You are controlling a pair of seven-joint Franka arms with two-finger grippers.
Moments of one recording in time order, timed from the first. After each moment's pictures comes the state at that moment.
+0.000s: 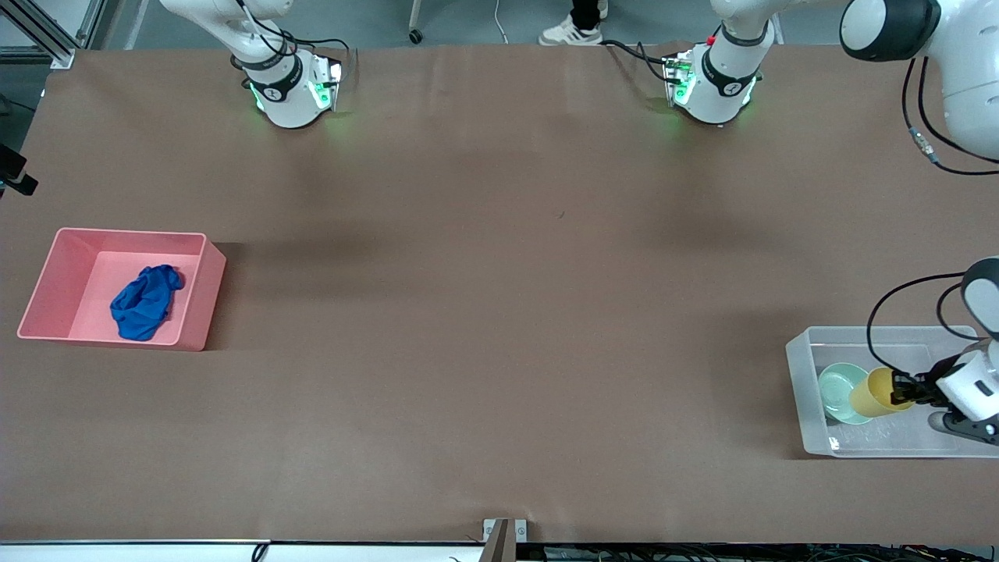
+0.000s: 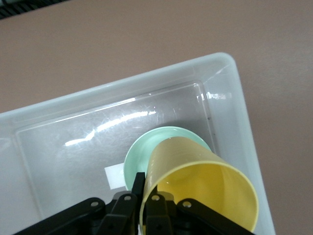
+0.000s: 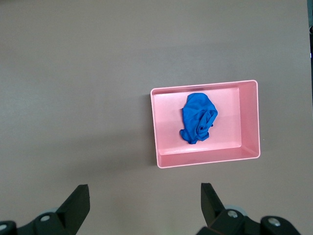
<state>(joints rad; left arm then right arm) 0.28 0.81 -0.10 -1.21 0.03 2.11 0.47 -0.05 -0.02 -0.09 -1.45 -0.05 1.47 -0.01</state>
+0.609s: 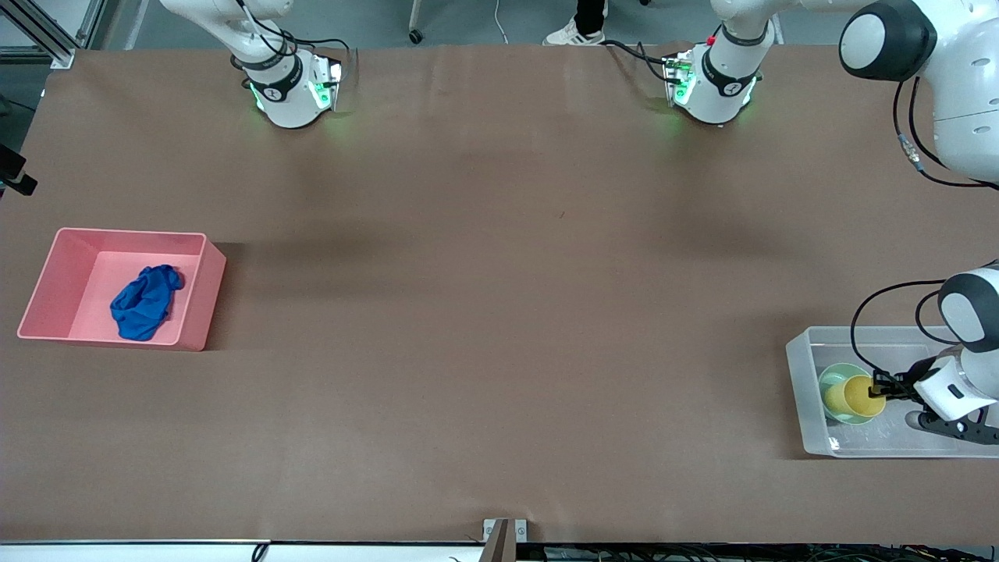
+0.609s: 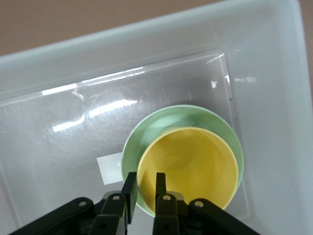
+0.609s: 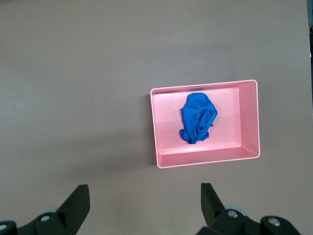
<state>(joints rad) 0.30 0.85 -0.09 -1.24 0.03 2.12 0.46 -0.05 -0.02 -0.09 -1.45 -0.05 1.47 -0.01</state>
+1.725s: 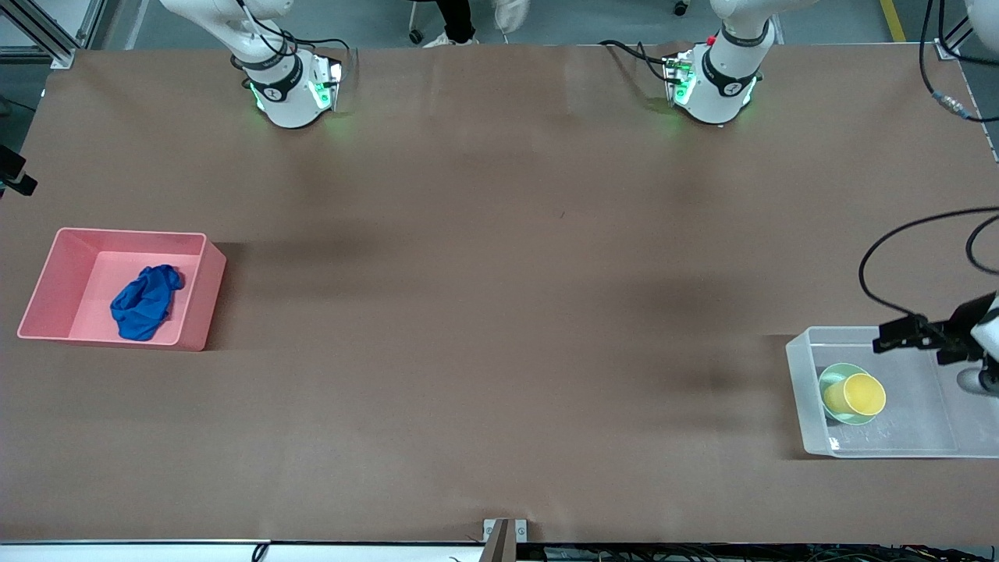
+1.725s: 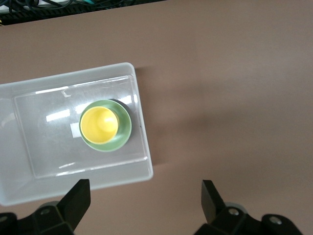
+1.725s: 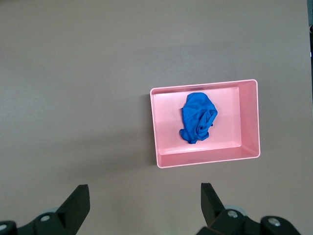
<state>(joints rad) 0.25 0.45 -0.24 -1.23 0.04 1.72 0.21 -0.05 -0.02 -0.09 -1.45 -0.05 1.47 -0.01</state>
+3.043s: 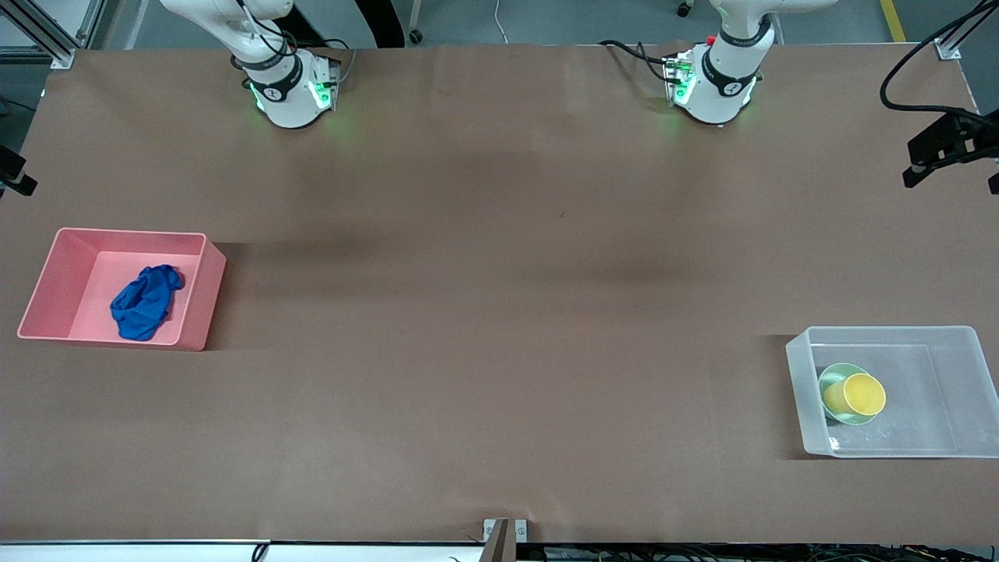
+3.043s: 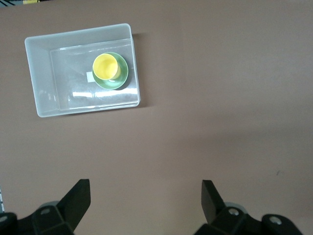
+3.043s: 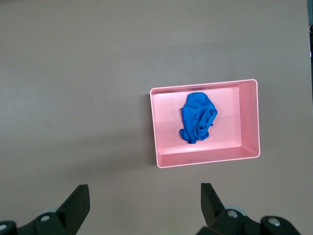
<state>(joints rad) -0.01 -0.01 -0.01 -1.42 0.02 1.47 0.09 -0.05 -0.02 -0.09 -1.45 -0.05 1.47 -0.01</state>
